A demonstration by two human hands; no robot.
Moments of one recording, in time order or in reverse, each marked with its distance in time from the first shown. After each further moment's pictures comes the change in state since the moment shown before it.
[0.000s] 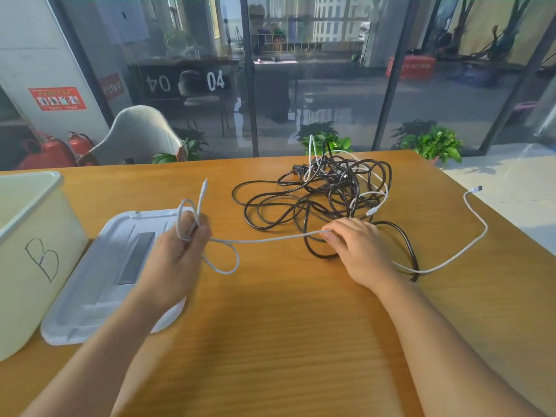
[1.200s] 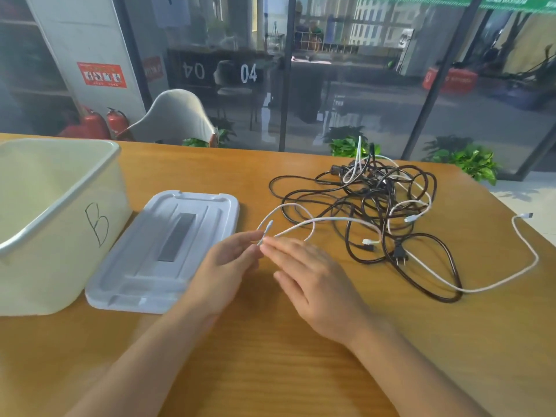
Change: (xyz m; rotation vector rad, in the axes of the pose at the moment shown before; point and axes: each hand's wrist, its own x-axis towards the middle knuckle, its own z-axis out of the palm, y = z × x) left_hand -0.037 -0.021 0.020 -0.597 -0.037 -0.406; right_hand -0.026 -0.153 0.015 0.186 -0.088 -0.485
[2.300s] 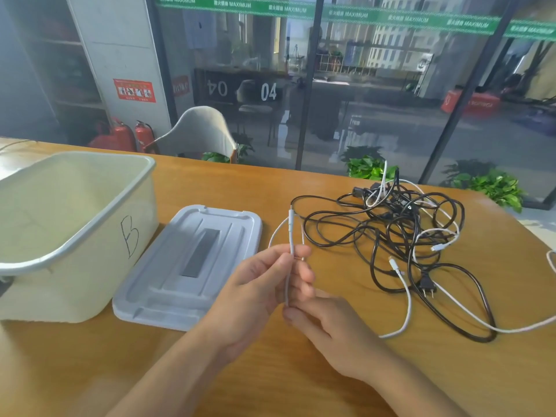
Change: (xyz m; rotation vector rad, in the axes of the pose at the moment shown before) left_hand -0.023 0.045 0.011 -0.418 -0.295 0.025; right_hand -0.002 -0.007 0.012 0.426 -0.220 0.206
